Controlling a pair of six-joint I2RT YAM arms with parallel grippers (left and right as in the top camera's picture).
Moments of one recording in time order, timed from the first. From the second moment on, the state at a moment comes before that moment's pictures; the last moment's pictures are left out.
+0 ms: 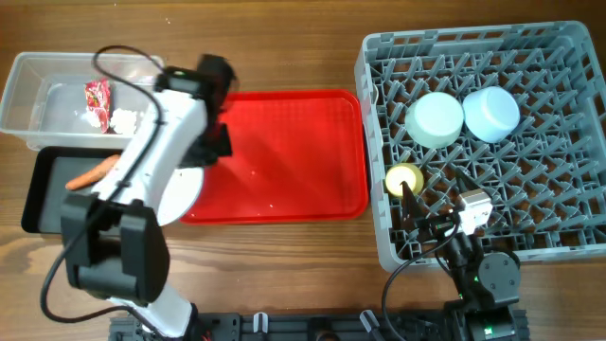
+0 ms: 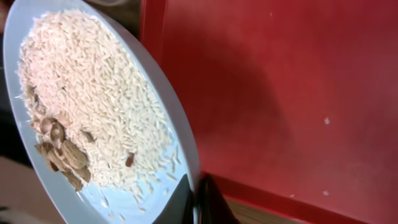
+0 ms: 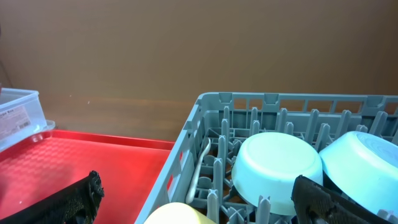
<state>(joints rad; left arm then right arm) -0.20 1.80 1.45 -1.29 -0.18 -0.44 0.16 0.02 0.01 0.00 -0.11 0.05</state>
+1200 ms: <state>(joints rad) 0.80 1.64 1.45 -1.43 0.98 0.23 0.16 0.02 0.01 0.00 -0.11 0.05</state>
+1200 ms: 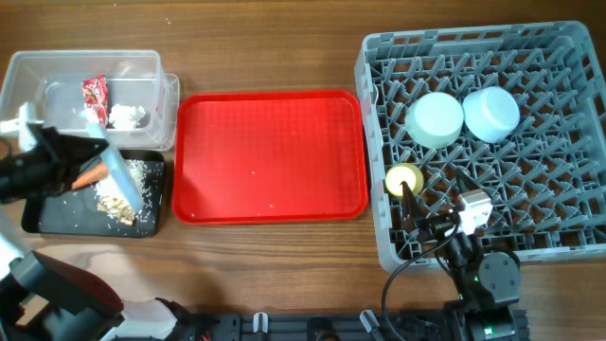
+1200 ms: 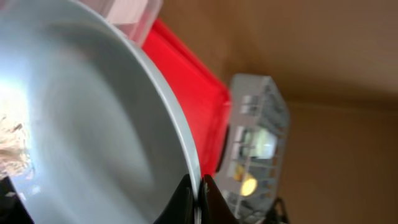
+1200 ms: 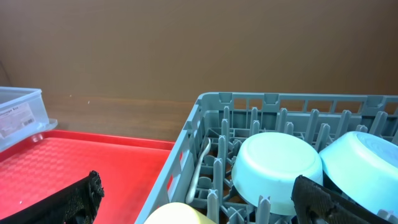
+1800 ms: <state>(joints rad) 0.93 1.64 1.45 -1.59 1.21 0.47 0.16 0.02 0.01 0.00 -0.11 0.05</state>
